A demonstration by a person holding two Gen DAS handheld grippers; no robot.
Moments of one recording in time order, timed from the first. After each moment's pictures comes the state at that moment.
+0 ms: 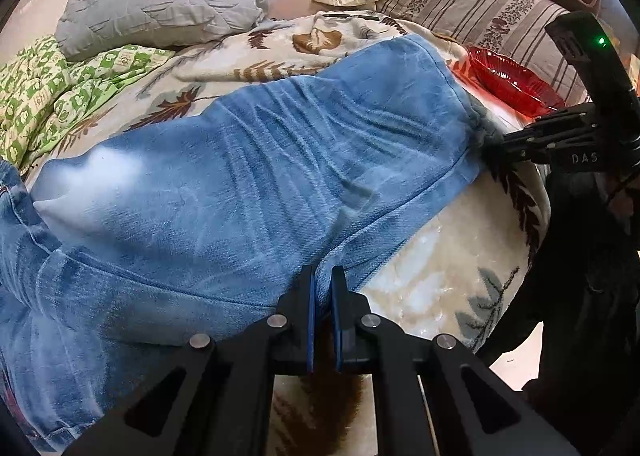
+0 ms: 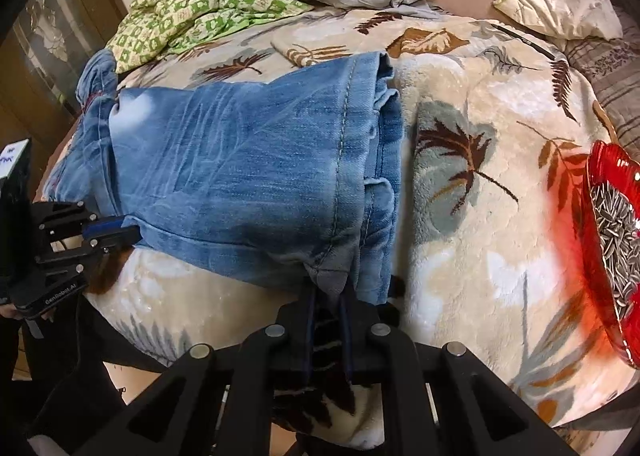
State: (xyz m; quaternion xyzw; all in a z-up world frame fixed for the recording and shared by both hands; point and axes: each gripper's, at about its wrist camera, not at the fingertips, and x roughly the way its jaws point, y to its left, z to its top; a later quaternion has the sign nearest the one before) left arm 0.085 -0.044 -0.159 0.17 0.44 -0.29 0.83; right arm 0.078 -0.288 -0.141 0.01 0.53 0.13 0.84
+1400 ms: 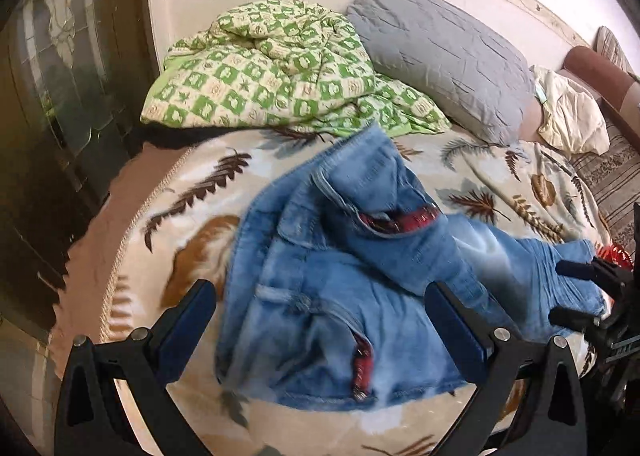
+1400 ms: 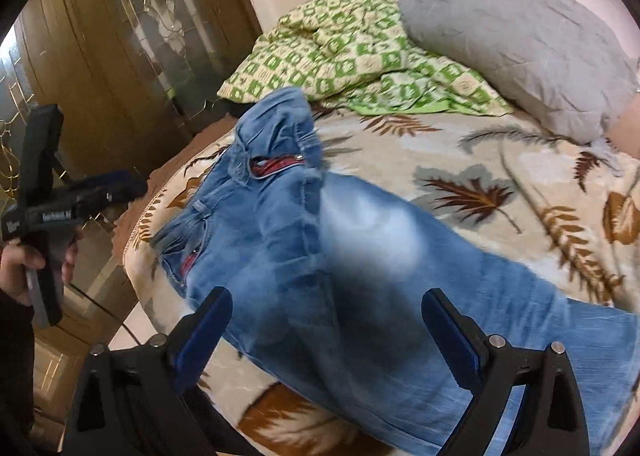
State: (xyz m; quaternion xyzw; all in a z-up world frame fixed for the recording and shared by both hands) left arm 0.133 0.240 -0.018 0.00 0.41 -0.01 0.91; right arm 0.137 -0.047 -0.063 -0.02 0.44 0.32 0.84
